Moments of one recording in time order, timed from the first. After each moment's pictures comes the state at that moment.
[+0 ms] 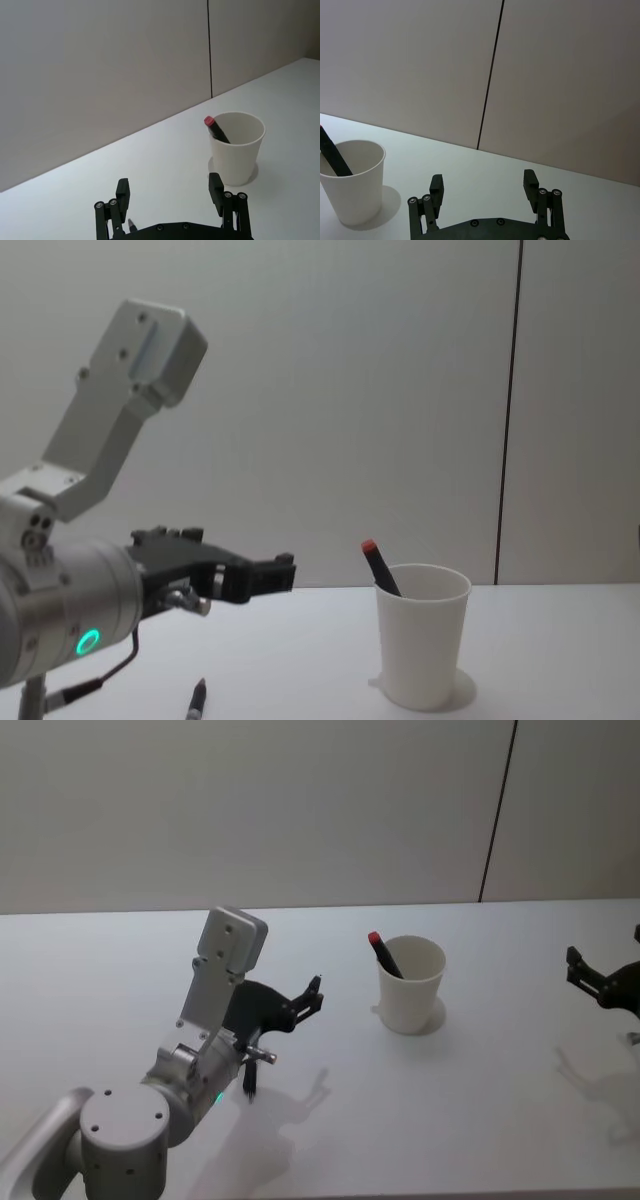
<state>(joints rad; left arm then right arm) -0.20 0.38 0.44 -1.66 -0.28 0.26 0.05 0.11 0.21 0.04 -1.51 0.02 0.00 0.29</state>
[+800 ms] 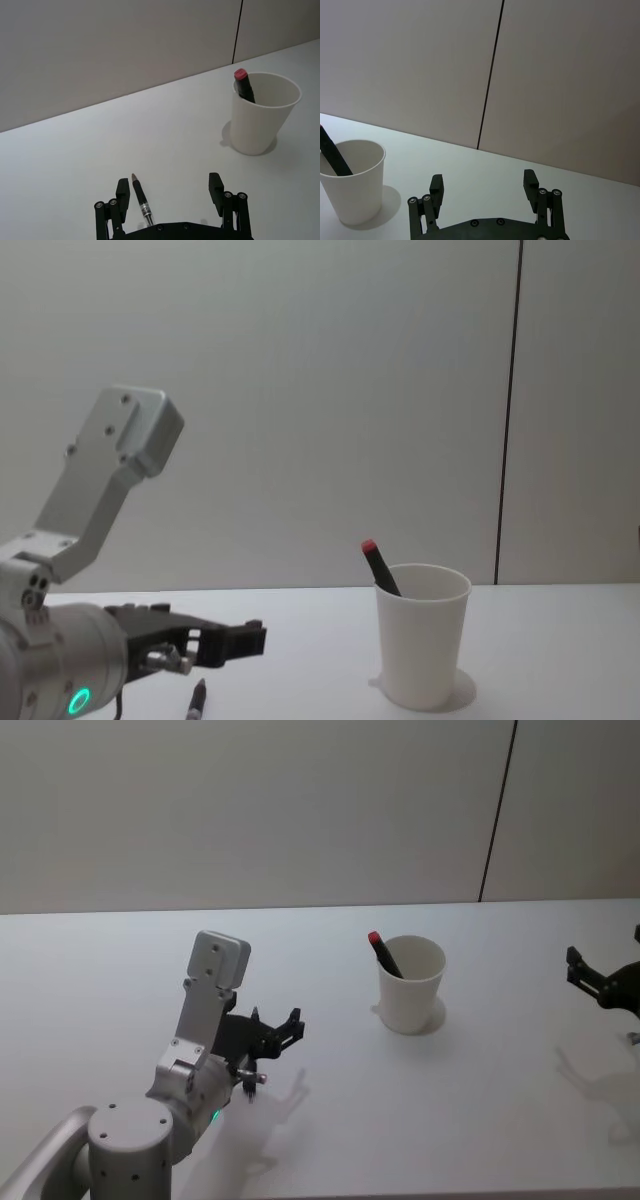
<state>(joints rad) -0.19 0.35 0.42 -1.60 -0.36 0.34 0.13 0.11 0.21 0.04 -1.51 0.02 0.00 0.29</state>
